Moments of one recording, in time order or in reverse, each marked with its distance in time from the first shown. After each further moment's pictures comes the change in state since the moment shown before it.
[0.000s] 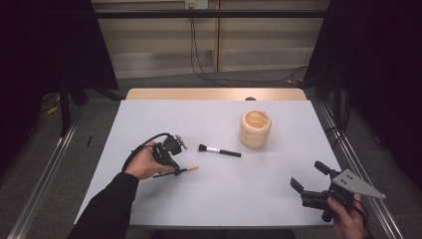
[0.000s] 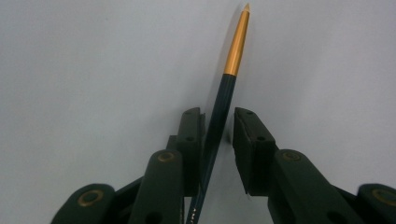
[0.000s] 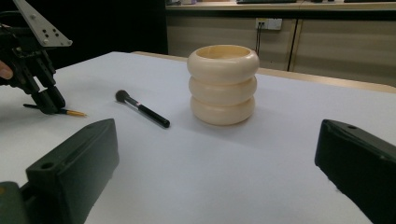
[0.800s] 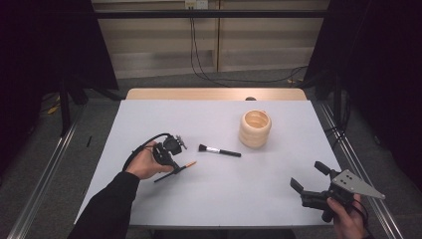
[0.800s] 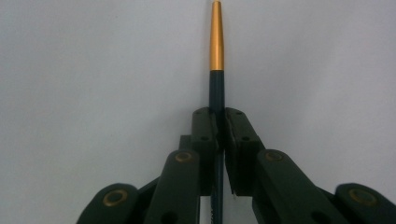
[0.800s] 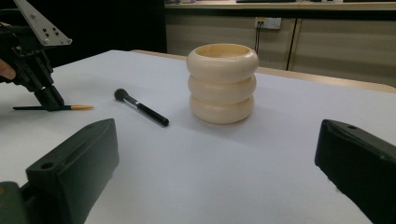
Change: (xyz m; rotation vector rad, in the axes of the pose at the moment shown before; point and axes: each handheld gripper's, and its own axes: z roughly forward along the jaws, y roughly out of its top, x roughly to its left) left arm -0.001 0.000 0.002 0.003 0.037 0.002; right arm 0.001 0.000 0.000 0.004 -0.007 -0.001
